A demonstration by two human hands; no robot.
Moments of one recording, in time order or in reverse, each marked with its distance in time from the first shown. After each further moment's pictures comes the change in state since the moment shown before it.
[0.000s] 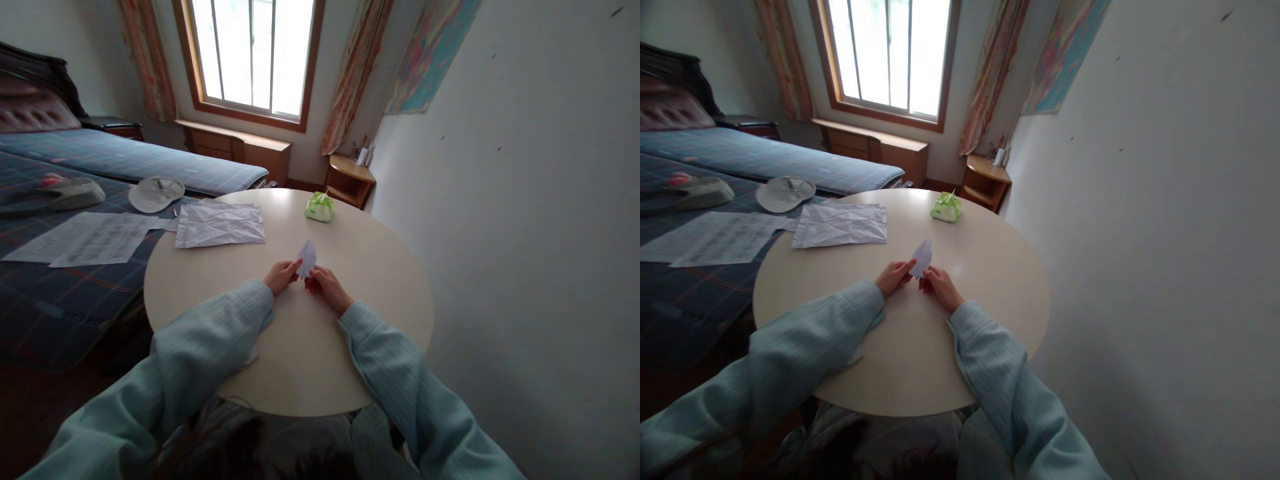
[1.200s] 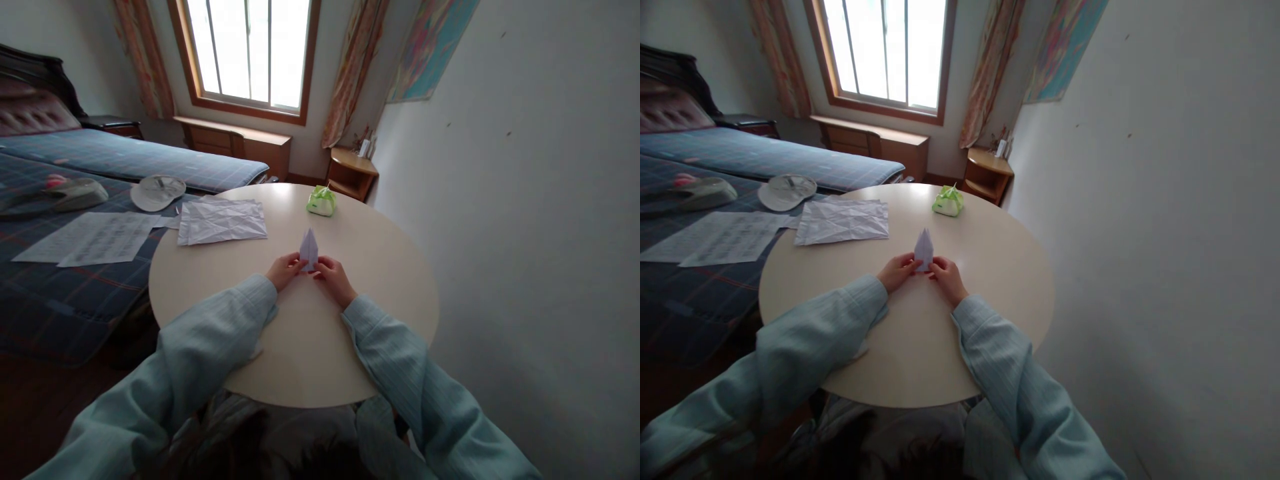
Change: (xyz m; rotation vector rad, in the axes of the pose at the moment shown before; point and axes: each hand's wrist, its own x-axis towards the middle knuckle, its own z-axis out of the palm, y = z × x) left_hand 0.005 -0.006 -0.004 0.031 0.024 0.055; right_hand 0.007 0.002 -0.006 -0.074 0.203 -0.018
